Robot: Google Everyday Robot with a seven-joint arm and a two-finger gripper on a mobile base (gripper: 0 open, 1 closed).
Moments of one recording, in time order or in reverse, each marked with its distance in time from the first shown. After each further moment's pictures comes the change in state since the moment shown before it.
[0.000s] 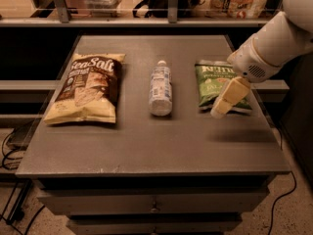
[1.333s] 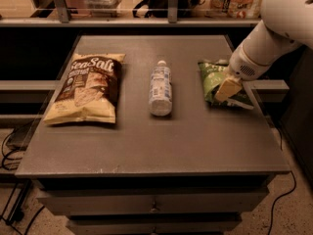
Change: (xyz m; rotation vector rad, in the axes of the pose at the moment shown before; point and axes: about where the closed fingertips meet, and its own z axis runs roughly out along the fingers) arm 0.023 -0.046 0.042 0.030 0.117 0.051
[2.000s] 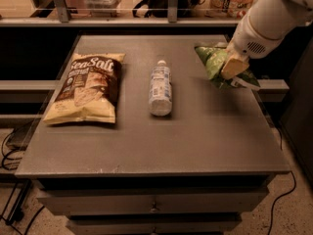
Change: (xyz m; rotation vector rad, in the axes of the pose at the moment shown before) arm -0.038 -0.001 -0.073 0.118 -0.014 -0.148
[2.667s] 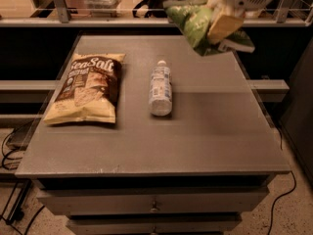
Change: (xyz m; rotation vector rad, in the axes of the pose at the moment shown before) arm -0.094 0.008 -0.101 0.087 -0.114 -0.259
